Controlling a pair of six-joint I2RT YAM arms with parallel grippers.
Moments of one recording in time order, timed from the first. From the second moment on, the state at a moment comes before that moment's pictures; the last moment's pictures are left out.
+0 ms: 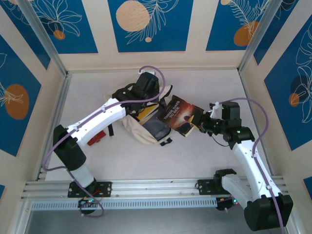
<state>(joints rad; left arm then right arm) -0.79 1.70 1.65 -0.64 -0.37 -0.47 0.13 0.89 0.74 -0.56 -0.73 0.85</state>
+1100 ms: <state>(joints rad) -0.79 1.73 1.70 -0.64 -0.25 -0.52 0.47 1.81 1.00 0.24 -0.50 1.19</state>
